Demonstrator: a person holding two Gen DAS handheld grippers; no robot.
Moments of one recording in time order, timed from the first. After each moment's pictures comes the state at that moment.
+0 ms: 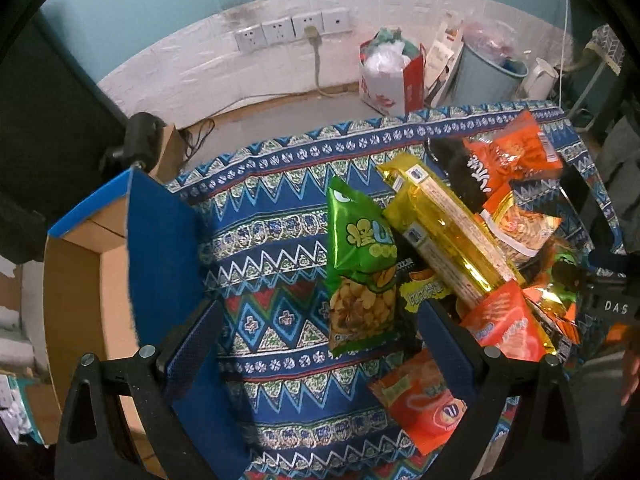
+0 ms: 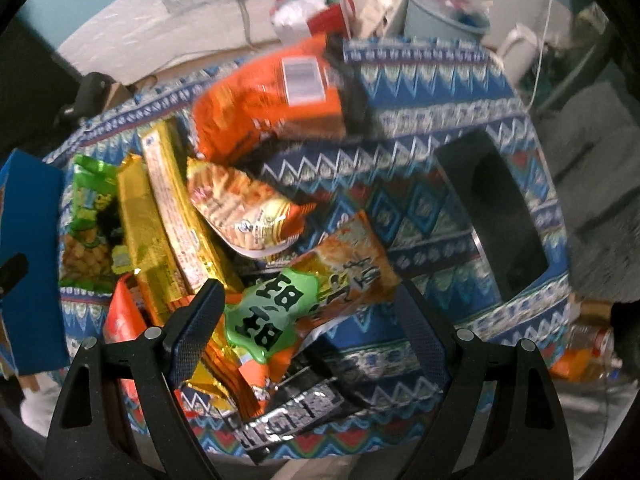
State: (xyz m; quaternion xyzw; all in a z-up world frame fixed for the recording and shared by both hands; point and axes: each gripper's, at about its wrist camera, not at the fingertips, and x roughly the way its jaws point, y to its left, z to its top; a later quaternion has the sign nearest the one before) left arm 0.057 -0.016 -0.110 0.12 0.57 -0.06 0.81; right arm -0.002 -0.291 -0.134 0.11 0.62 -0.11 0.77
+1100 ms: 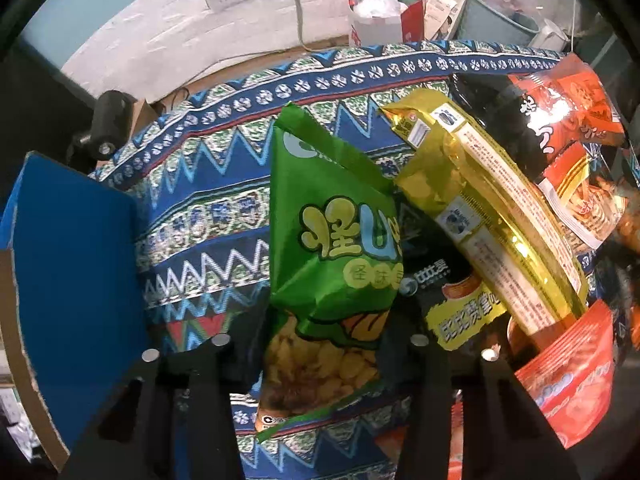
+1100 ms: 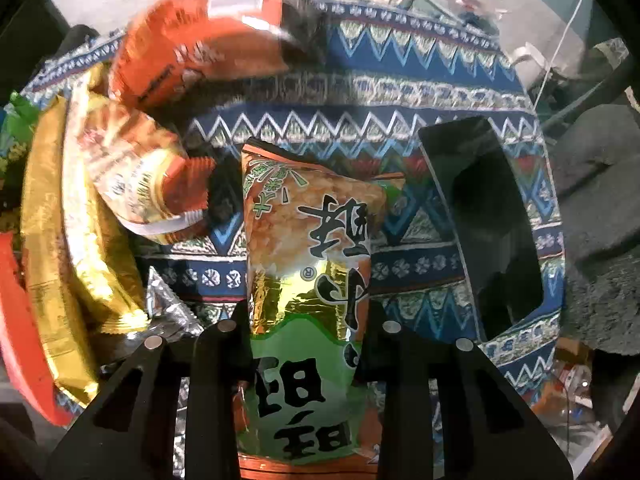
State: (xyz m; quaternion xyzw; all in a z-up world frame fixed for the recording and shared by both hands) left arm 0.087 -0.026 -0.189 0.13 0.62 -0.07 0.77; right arm -0.015 -0.303 -0.181 0.00 0.62 -0.10 0.78
